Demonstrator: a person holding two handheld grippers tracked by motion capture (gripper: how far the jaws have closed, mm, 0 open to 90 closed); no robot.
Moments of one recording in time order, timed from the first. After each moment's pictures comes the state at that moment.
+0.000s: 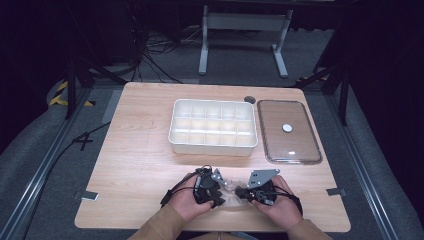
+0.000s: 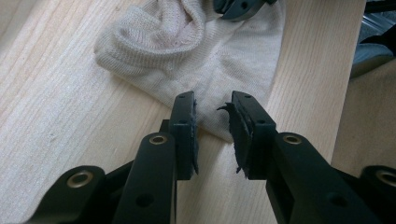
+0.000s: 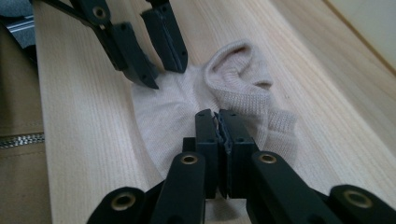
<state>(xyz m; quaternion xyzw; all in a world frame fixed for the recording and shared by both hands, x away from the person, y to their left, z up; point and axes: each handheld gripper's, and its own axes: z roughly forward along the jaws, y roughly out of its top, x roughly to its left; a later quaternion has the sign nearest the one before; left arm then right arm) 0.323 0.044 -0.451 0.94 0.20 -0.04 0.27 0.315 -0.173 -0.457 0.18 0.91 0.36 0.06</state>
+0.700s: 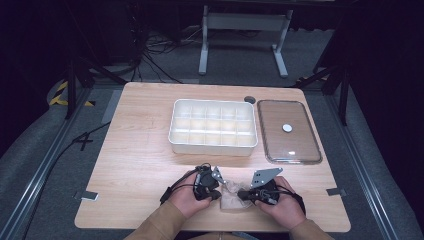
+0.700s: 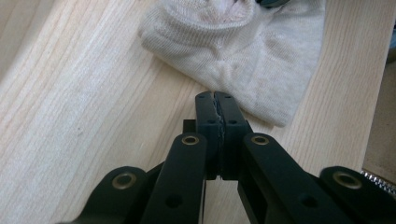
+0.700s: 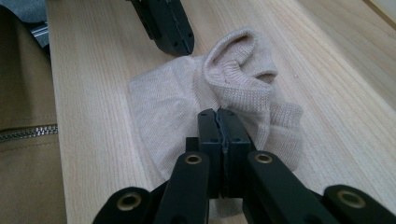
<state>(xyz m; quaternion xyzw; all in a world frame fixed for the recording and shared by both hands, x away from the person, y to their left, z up) 0.331 0.043 -0.454 0.95 0.20 -0.02 0.24 0.317 -0.183 -0.463 0.19 0.91 0.36 0.02</state>
